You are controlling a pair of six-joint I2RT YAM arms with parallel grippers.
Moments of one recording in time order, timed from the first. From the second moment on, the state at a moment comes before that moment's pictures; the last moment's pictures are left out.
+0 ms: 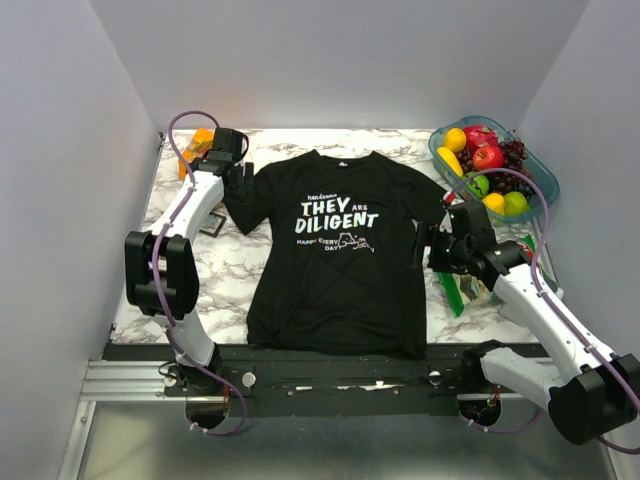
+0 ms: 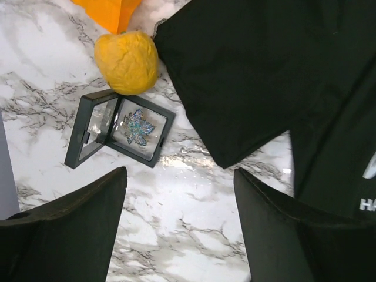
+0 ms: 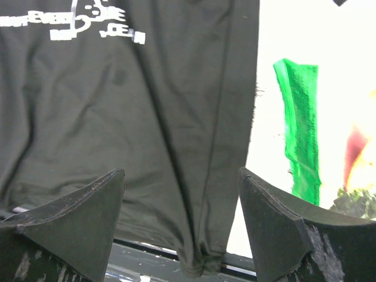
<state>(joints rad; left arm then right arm) -0.16 1.73 1.46 -0.68 -0.24 -0.09 0.33 1.03 0.83 -0.68 -0.08 0.40</state>
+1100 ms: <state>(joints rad) -0.11 2.01 1.45 -0.62 -0.43 0.01 0.33 1.00 0.77 -0.67 -0.16 0.40</state>
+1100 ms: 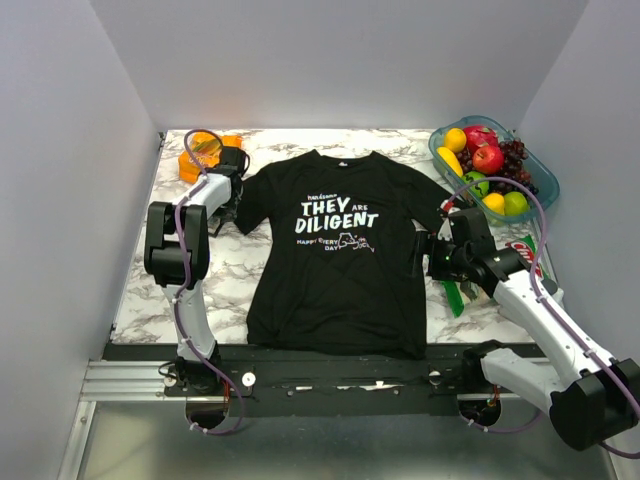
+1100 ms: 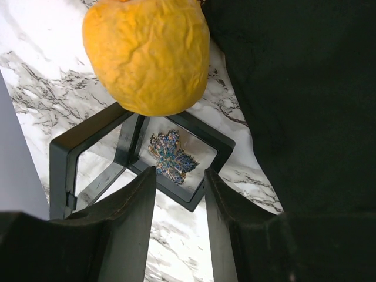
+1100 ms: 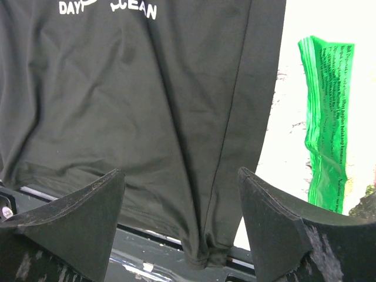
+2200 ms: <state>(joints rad) -0.13 2.05 1.46 -0.58 -0.51 0.02 0.33 0.99 0.75 -0.66 -0.17 0.40</state>
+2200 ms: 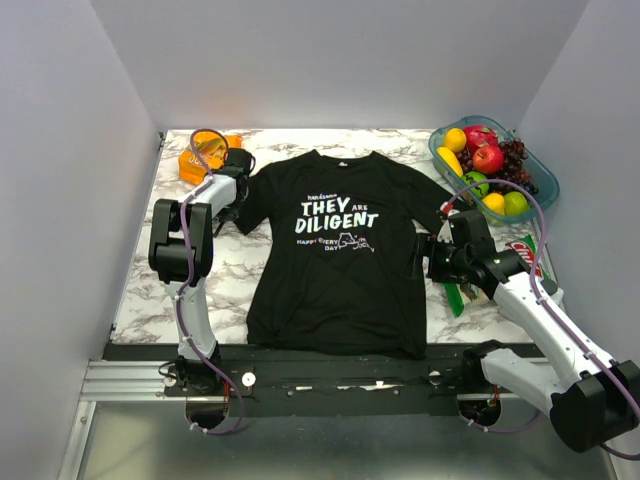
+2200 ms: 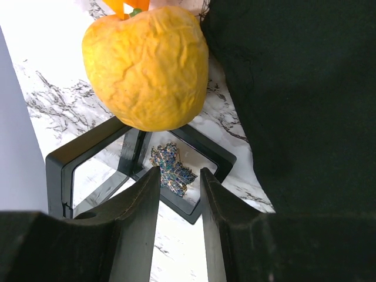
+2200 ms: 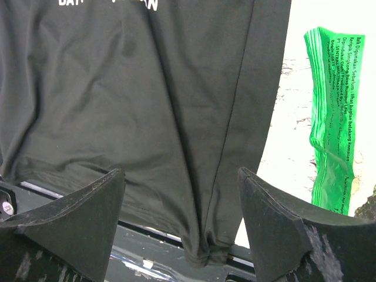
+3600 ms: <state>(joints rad) -0.13 1.93 1.36 -0.50 -0.64 0.03 0.33 0.94 0.71 -0.66 -0.18 0.41</state>
